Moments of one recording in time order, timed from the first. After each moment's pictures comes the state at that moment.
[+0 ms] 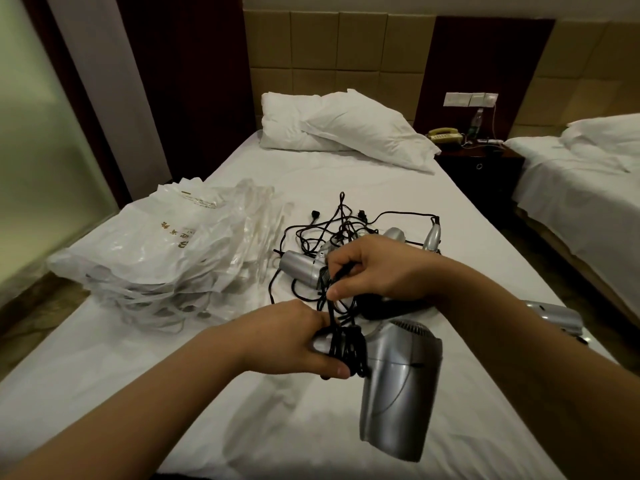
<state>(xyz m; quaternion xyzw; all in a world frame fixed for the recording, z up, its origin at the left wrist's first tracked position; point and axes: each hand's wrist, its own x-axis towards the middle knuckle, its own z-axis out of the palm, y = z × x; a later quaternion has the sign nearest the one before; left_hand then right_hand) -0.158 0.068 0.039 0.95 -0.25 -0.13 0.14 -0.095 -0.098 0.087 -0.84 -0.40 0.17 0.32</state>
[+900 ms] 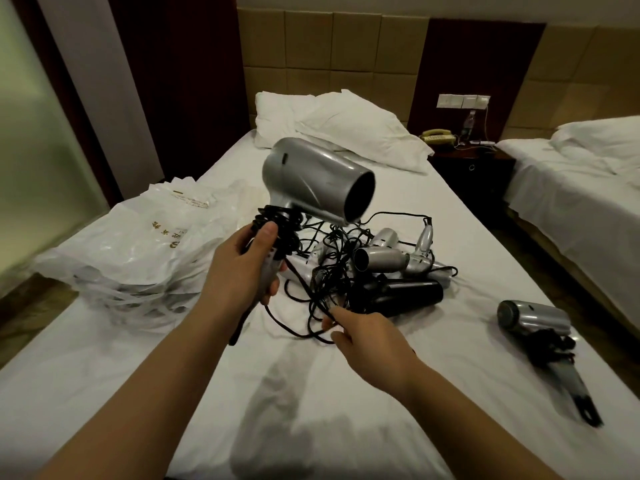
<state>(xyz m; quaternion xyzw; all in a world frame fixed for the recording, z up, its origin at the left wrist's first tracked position) -0.140 0.080 0.048 0.70 0.04 0.15 0.70 -0.139 -0.097 -0.008 -0.94 -0.26 -0.01 0.23</state>
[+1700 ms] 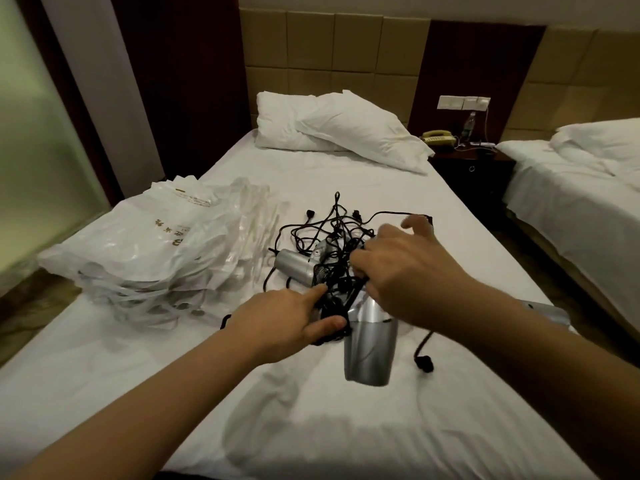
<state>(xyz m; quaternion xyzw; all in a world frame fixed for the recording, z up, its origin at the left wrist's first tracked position) -0.144 0.070 0.012 0.99 -0.15 -0.01 0.04 -0.135 -0.110 0.089 -0.91 -0.35 -0.18 -0.10</state>
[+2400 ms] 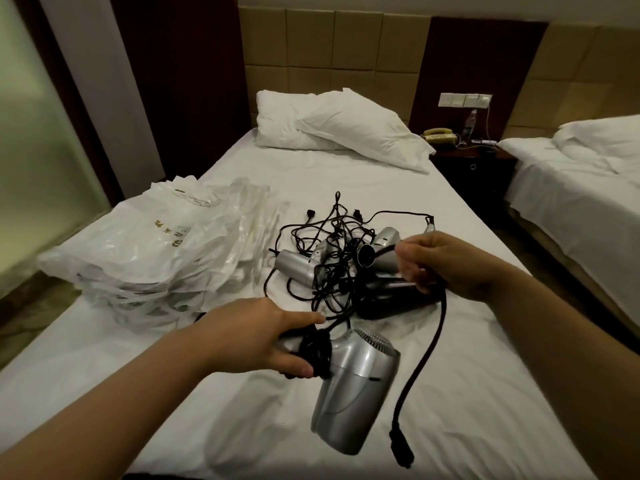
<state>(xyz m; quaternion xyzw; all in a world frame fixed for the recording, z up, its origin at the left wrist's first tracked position) -0.158 0.098 0.030 0.97 -0.24 -0.06 0.03 -0.070 -0.167 0.065 -0.79 -0.21 0.22 0.53</state>
